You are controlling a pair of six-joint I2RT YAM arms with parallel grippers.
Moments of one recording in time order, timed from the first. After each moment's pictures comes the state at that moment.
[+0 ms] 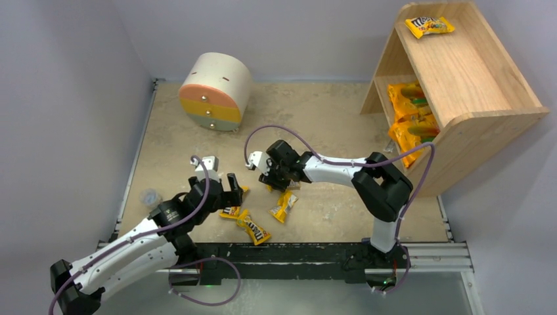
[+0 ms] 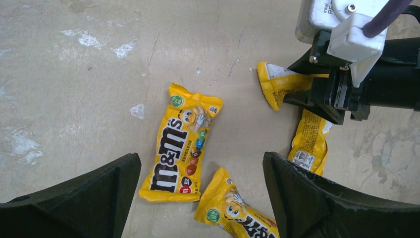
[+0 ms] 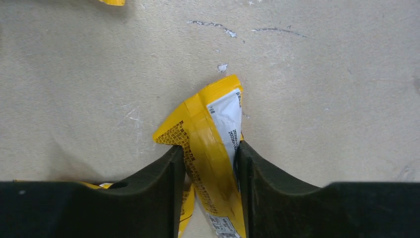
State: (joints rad) left arm -0.85 0.61 0.50 -0.57 -0.47 -0.75; right arm 0.87 1.85 1.13 -0.28 -0.15 -0.39
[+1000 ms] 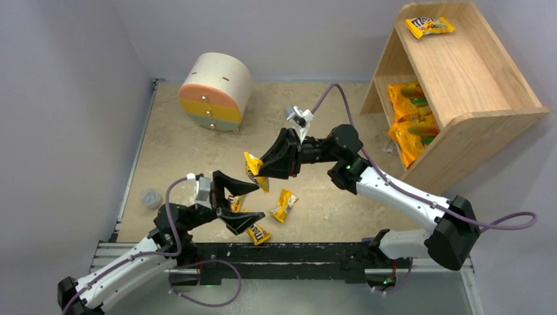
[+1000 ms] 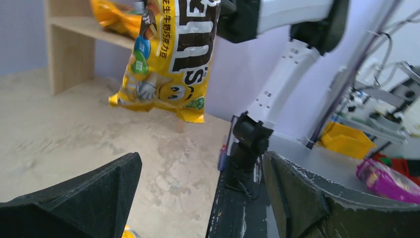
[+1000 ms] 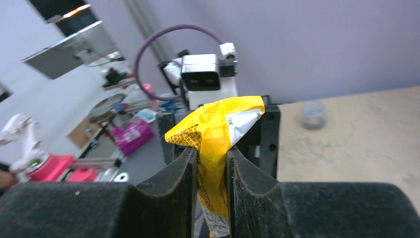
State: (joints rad) left arm -0.85 0.28 0.16 0.46 0.32 -0.46; right arm 0.81 1.27 0.97 0.57 -0.88 0.60
